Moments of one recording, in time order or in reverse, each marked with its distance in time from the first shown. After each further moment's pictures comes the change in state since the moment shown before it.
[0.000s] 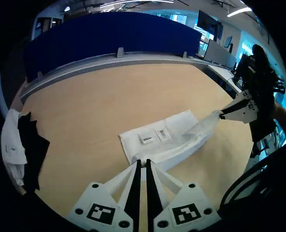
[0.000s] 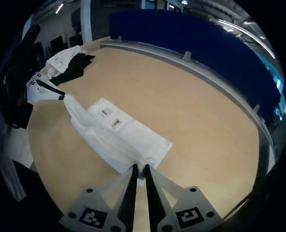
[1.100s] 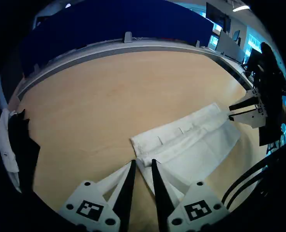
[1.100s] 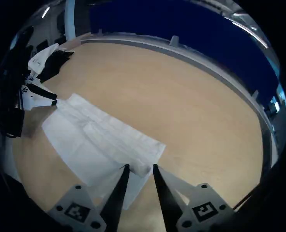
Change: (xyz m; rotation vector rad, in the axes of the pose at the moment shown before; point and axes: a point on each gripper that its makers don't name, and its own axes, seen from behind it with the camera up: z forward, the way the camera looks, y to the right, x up) left arm -0.013 -0.043 0.090 0.061 -0.058 0.001; right arm -0.013 0.038 0.082 -0.107 -0.025 0.083
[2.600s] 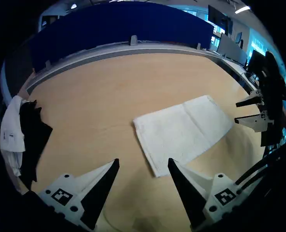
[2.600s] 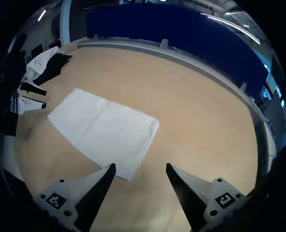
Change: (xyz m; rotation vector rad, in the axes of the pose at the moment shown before) left arm -0.039 0.007 -0.059 0.052 0.018 -0.032; right arm -0.041 -0.006 -0.045 -0.047 0.038 0.044
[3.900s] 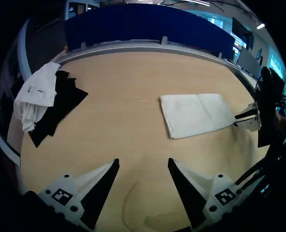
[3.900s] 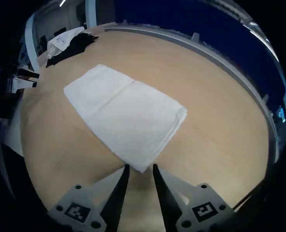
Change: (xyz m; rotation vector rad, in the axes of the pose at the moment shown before) left arm -0.072 -0.023 -0.084 0.160 -0.014 -0.186; right arm -0.030 -0.031 0.021 0.187 -0.084 -0.165
